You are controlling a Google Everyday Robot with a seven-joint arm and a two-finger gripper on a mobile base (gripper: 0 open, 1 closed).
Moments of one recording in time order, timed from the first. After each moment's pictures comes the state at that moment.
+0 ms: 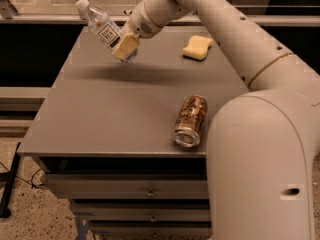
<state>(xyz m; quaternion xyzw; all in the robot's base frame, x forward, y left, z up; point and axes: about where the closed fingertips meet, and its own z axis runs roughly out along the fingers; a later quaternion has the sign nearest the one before) 0.740 0.105 0.902 -0.63 0.66 0.20 0.37</state>
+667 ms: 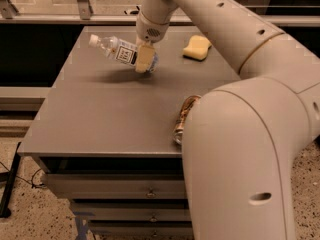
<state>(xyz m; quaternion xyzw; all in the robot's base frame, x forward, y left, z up) 0.724 0.048 0.865 -0.72 0.66 0.04 0.21</state>
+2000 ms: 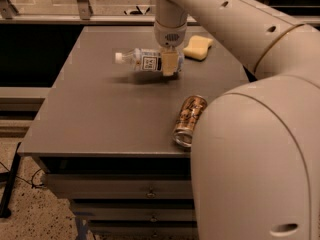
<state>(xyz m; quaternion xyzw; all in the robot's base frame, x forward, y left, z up) 0.702 -0.032 0.856 -0.74 0.67 -0.06 0.10</state>
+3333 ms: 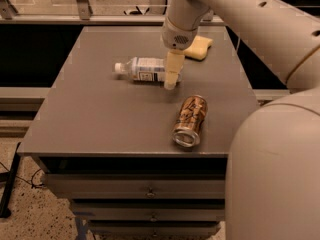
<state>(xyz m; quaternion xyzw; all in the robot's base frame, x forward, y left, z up) 0.675 -0.025 0.863 -0.72 0.67 0.02 0.16</state>
